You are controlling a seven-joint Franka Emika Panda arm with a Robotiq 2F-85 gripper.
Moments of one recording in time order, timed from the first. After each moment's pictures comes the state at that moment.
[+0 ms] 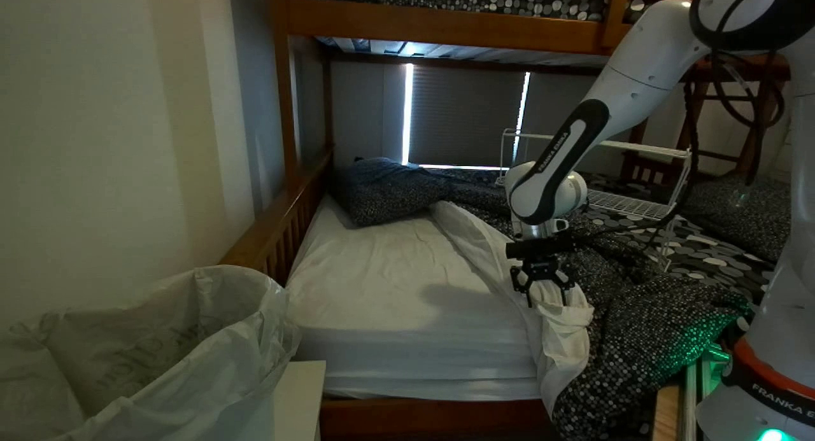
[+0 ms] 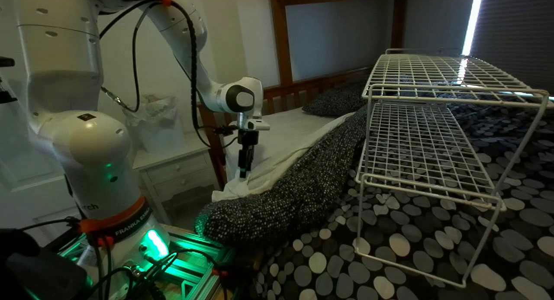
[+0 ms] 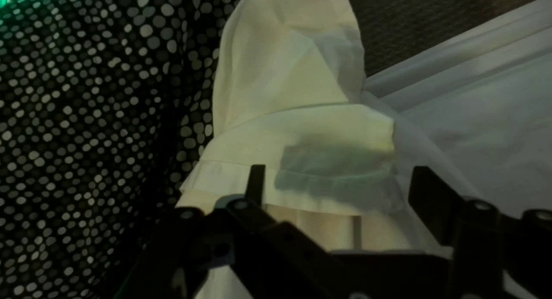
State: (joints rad) arm -0.14 0.28 -0.14 -2.44 -0.02 2.33 0.97
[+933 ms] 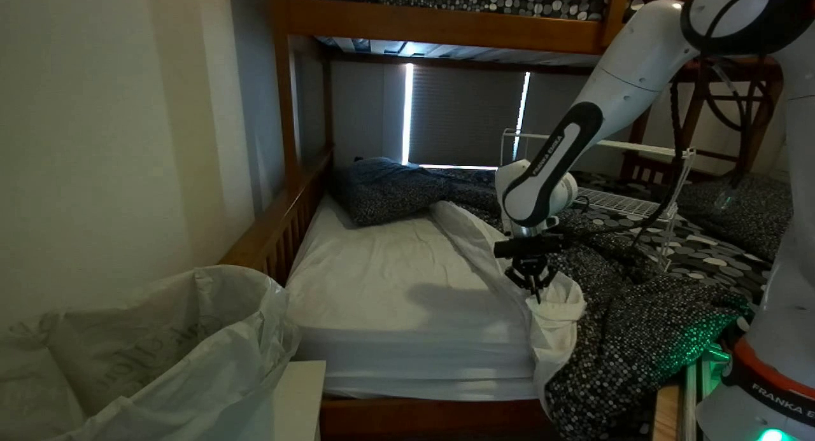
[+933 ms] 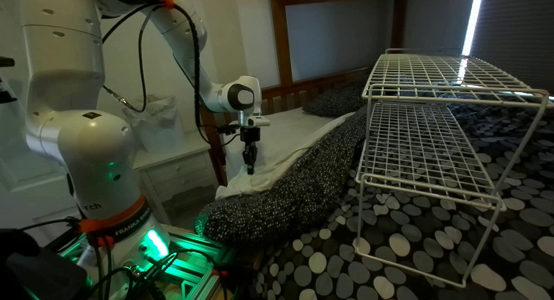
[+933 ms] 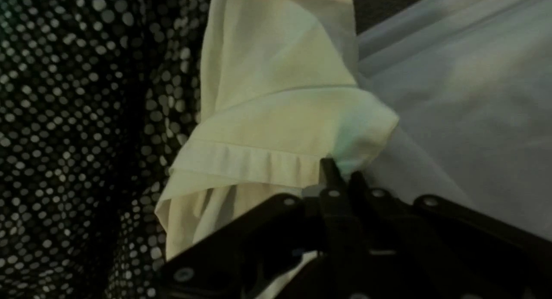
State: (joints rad) arm -0.05 0.30 -0.20 -2.39 -0.08 2.37 1.09
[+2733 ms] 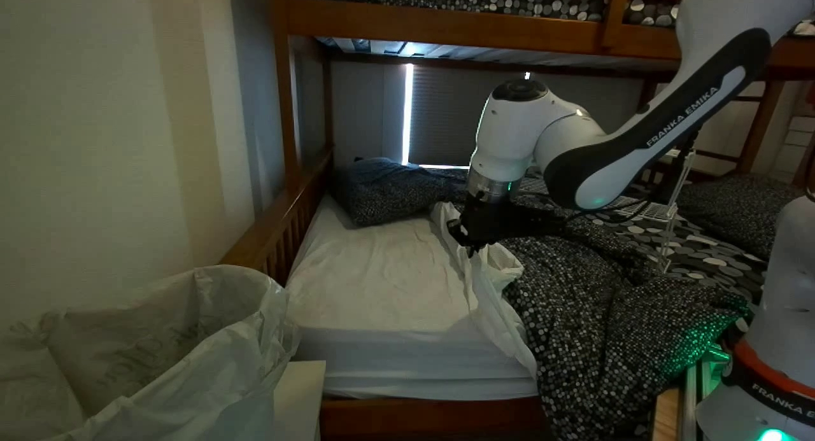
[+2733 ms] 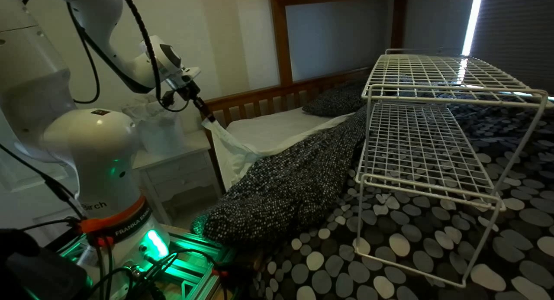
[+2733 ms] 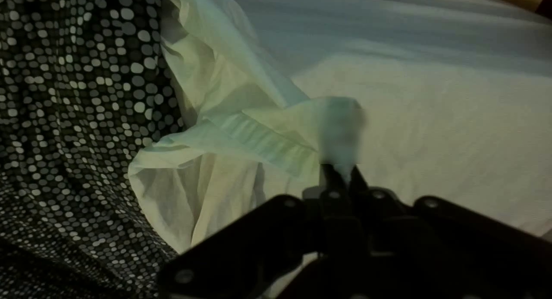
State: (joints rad) arm 0.11 -0.17 0.15 -2.55 -0.61 2.51 1.45
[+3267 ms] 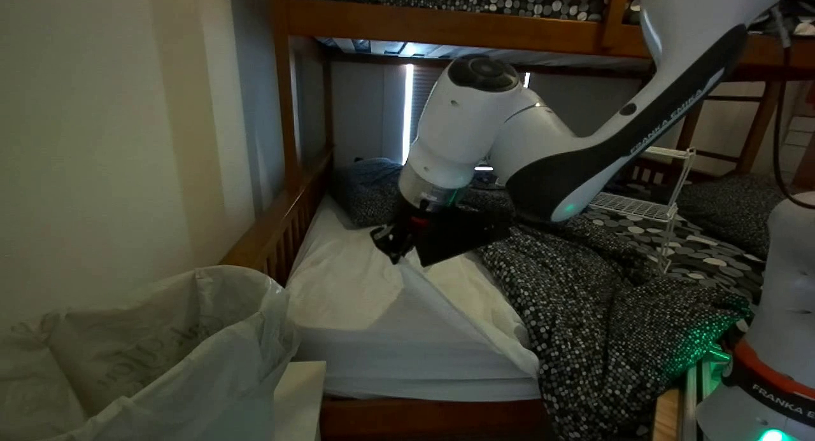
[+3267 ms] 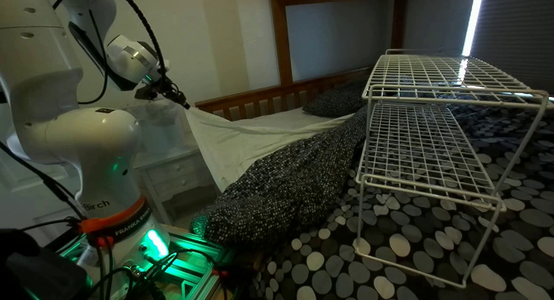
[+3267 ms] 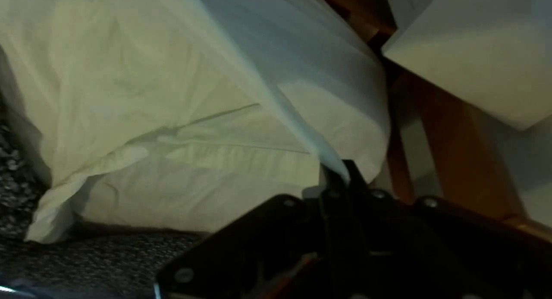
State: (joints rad) arm 0.22 0.02 0.33 -2.28 -0.82 2.51 1.43
